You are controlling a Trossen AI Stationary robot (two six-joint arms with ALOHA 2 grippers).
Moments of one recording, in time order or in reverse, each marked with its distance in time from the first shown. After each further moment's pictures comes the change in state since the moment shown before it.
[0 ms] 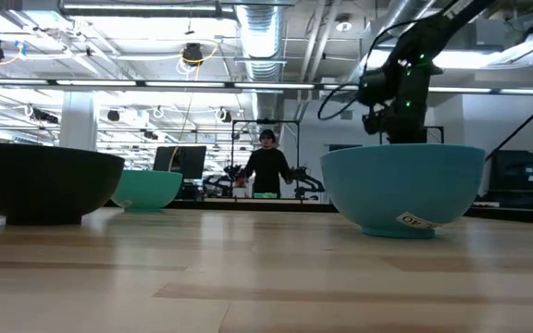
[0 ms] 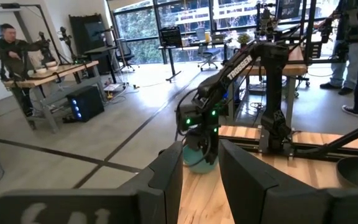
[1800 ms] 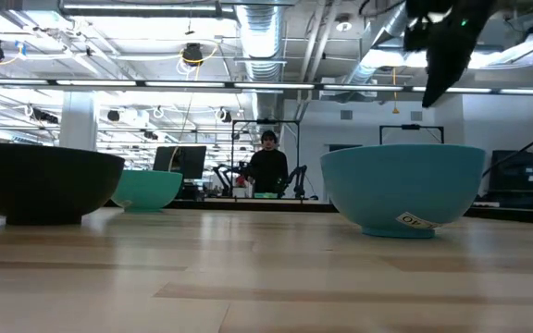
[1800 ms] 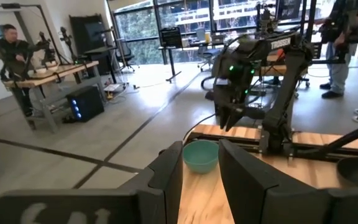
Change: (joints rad) left arm 0.000 0.000 -0.003 0.003 0.001 0.004; right arm 0.147 -0.522 0.000 -0.190 0.095 0.039
